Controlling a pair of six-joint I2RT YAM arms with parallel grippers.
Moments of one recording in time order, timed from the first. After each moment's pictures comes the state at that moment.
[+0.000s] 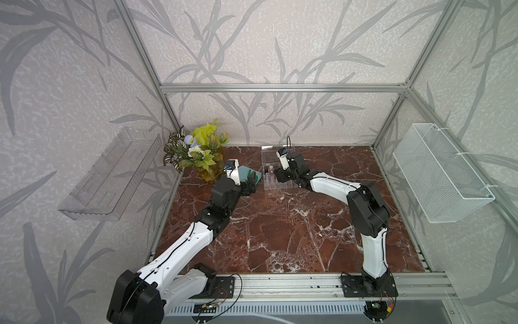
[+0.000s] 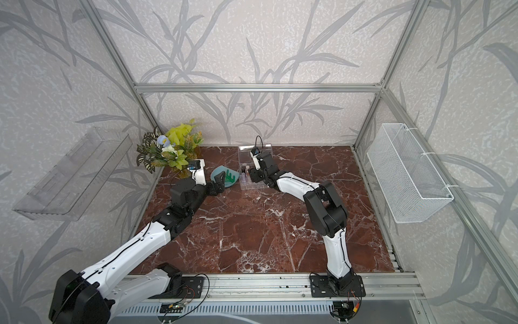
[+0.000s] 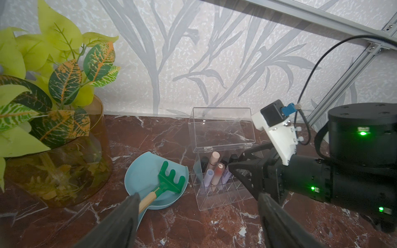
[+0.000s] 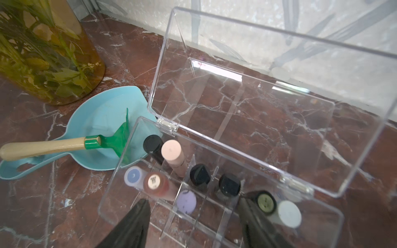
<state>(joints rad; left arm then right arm) -0.44 1.04 0.68 0.14 -0.21 -0.26 0.60 2.00 1.45 -0.05 0.03 0.08</state>
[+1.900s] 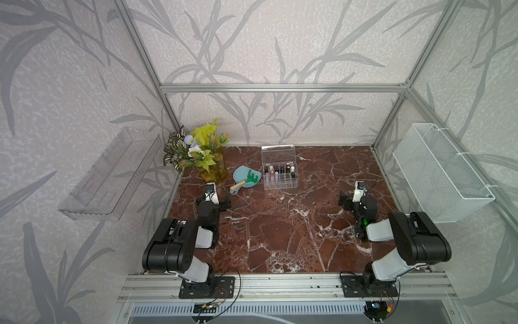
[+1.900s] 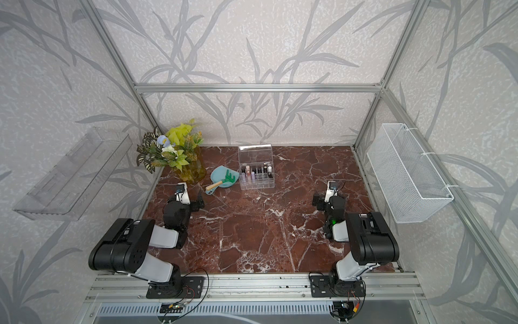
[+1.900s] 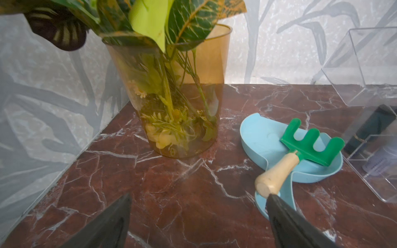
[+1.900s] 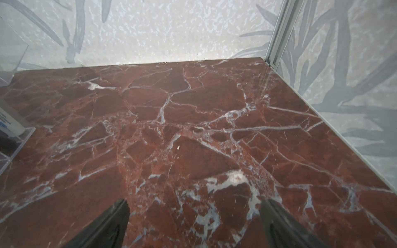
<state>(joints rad) -0.02 1.53 0.20 1.12 -0.15 0.02 0.00 1.60 0.24 1.02 0.10 0.06</state>
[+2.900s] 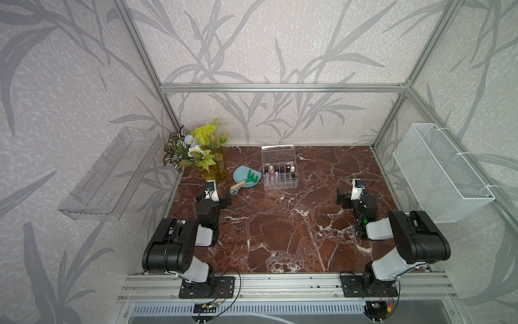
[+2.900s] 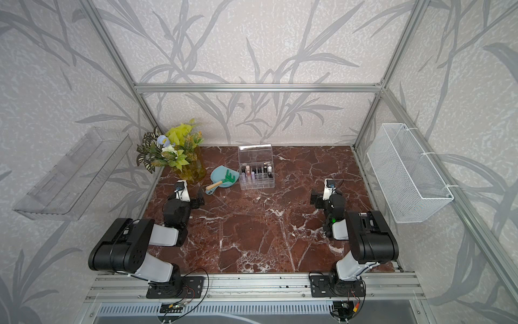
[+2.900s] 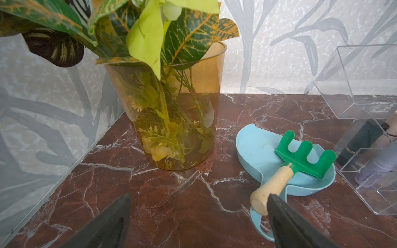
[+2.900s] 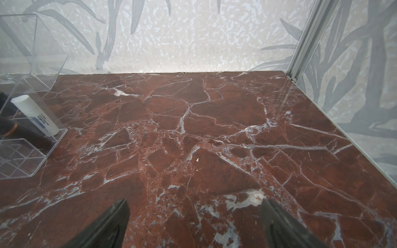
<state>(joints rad) -0.02 1.53 0.23 1.13 -0.14 0.02 0.00 1.60 0.30 1.00 -0.01 0.03</state>
